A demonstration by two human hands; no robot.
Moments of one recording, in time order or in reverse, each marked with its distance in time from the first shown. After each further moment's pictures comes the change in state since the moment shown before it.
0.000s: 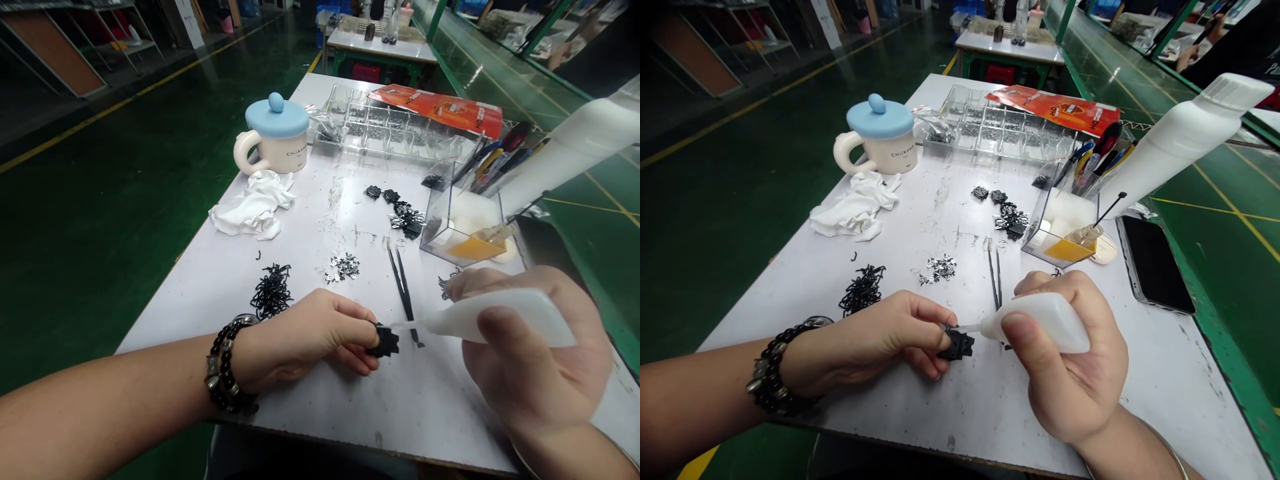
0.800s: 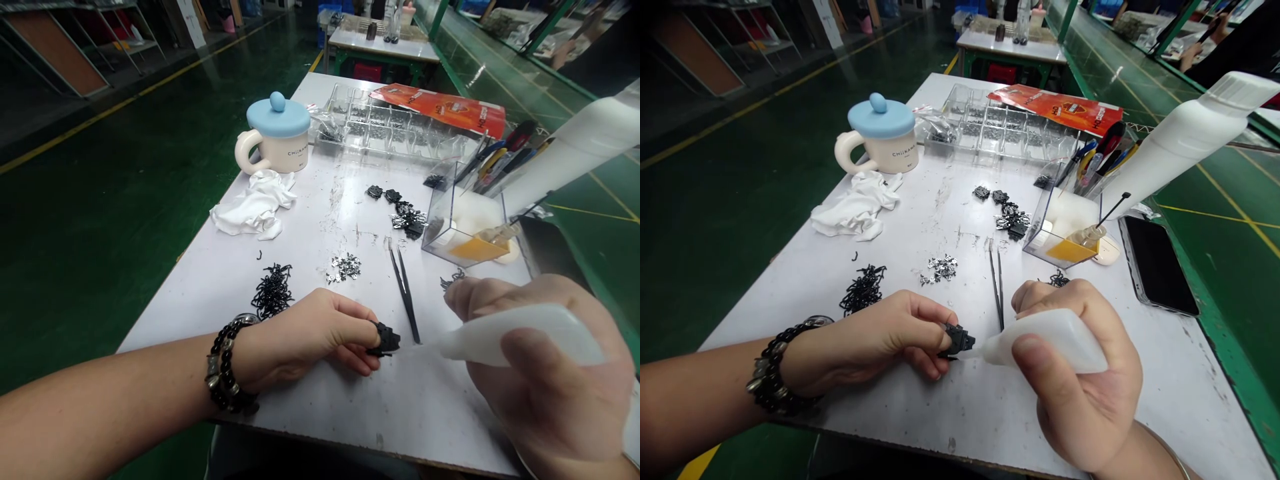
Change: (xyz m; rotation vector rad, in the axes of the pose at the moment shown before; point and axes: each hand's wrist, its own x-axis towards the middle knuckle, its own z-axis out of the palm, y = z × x) left_hand 0.002 -0.004 -0.003 -0.060 -0.002 0.021; right_hand -0.007 -0.010 -0.003 0.009 0.023 0.128
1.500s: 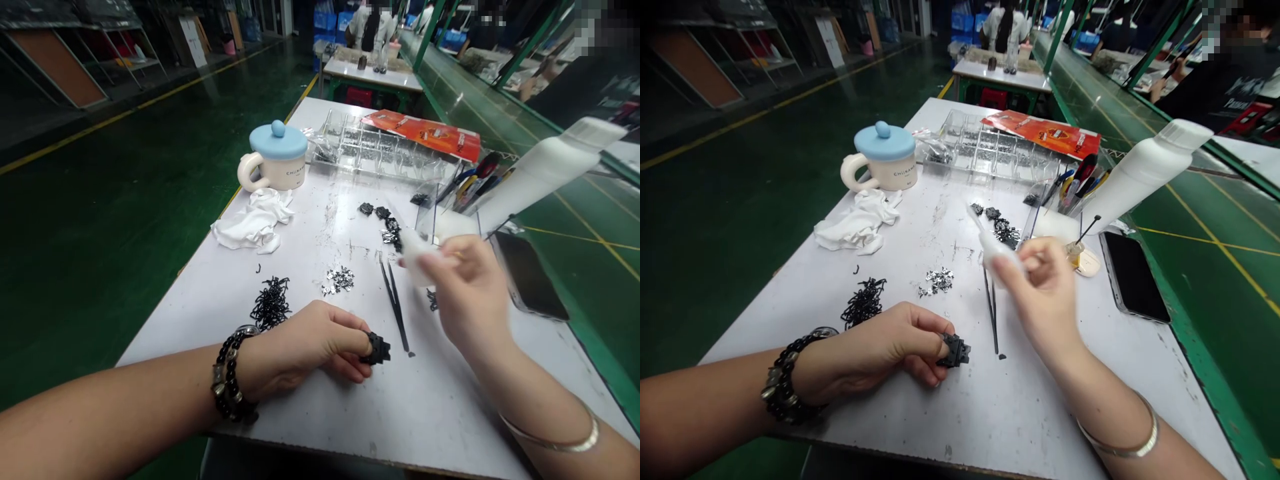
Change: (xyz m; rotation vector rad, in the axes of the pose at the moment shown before) left_hand 0.001 -0.002 -0.002 0.050 -0.017 0.037; right_hand 0.054 0.034 0.001 -0.214 0.105 -0.059
